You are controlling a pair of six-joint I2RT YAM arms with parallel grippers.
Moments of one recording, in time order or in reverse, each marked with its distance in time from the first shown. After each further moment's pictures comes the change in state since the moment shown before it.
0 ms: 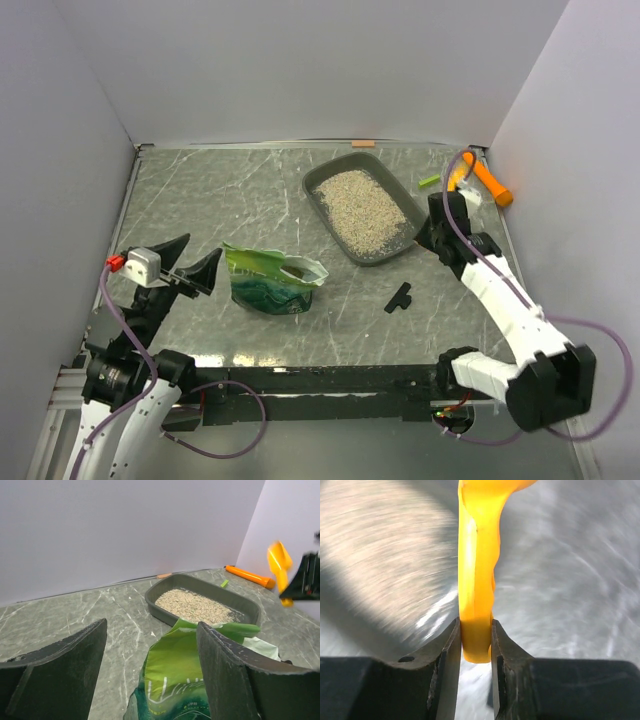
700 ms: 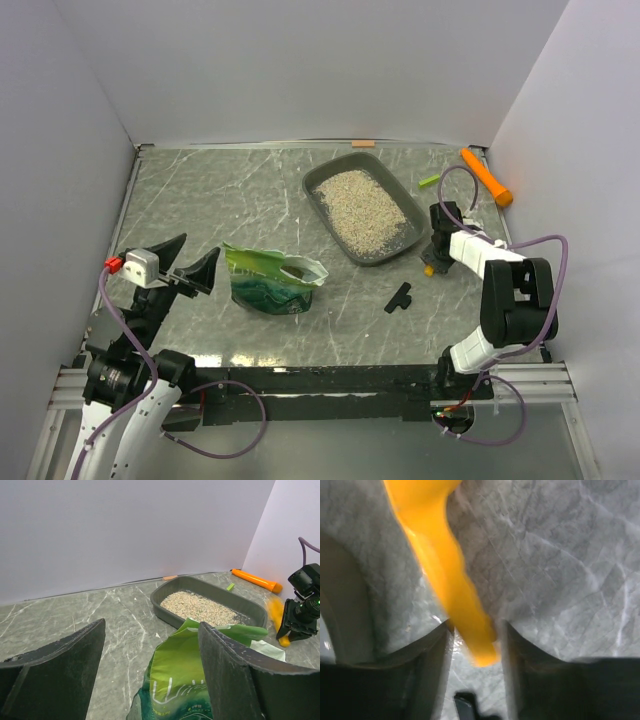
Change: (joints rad) left arm 0.002 -0.005 -0.003 0.000 -0.028 0.000; right arm -0.183 0.410 -0.059 0.082 -0.050 0.123
